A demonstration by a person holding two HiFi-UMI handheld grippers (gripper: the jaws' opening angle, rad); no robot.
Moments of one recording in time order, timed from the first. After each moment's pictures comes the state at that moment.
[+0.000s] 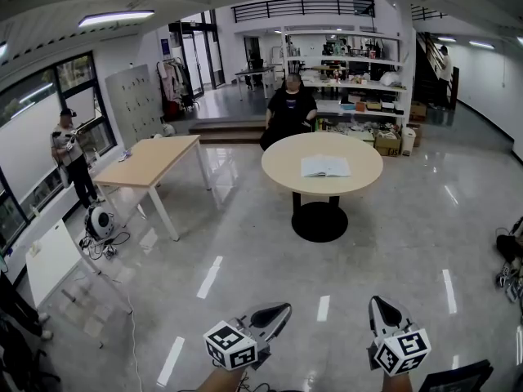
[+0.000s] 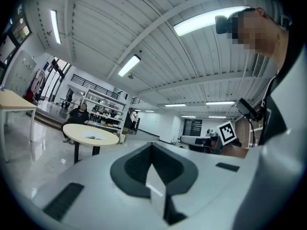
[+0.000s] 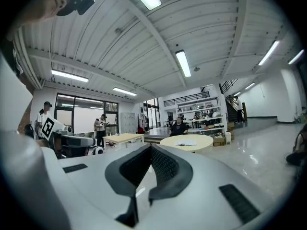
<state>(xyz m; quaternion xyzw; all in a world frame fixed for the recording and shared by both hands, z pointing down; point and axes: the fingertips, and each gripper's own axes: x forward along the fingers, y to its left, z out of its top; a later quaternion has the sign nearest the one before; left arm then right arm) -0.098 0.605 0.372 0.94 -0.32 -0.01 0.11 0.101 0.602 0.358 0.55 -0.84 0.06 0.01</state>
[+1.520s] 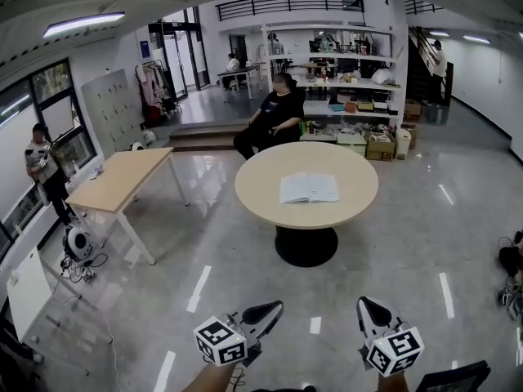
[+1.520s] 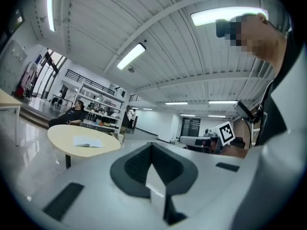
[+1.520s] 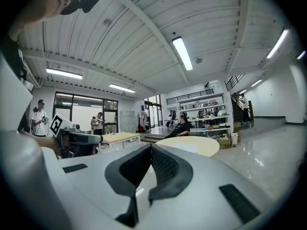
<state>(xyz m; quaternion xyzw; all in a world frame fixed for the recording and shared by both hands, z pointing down) -0.033 0.330 0.372 0.95 -0.29 0.00 0.11 0.152 0.338 0.362 0.53 -0.85 0.06 0.03</state>
